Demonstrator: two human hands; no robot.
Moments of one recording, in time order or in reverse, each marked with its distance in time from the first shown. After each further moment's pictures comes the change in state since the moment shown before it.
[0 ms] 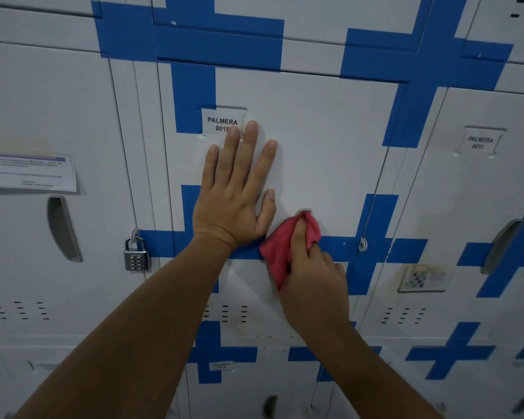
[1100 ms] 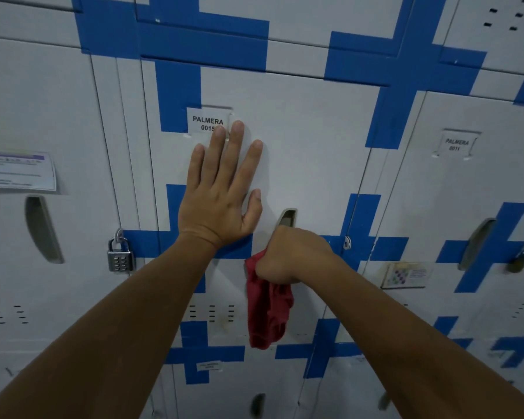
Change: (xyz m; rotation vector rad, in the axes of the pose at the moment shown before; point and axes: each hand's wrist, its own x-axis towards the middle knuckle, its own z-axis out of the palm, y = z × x) left_hand 0.000 -0.002 0.002 0.000 0.036 0.011; right_hand 0.061 -0.019 -0.056 0.015 -0.730 0.090
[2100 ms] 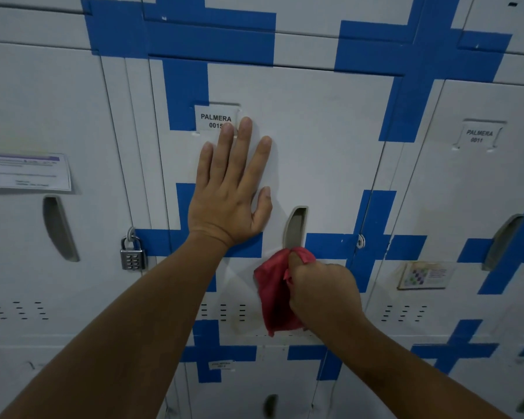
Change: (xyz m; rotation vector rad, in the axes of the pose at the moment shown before) left_hand 0.000 0.002 -0.002 0.021 -0.031 -0.008; right_hand -0.008 0.040 0.058 -0.321 0.111 -0.102
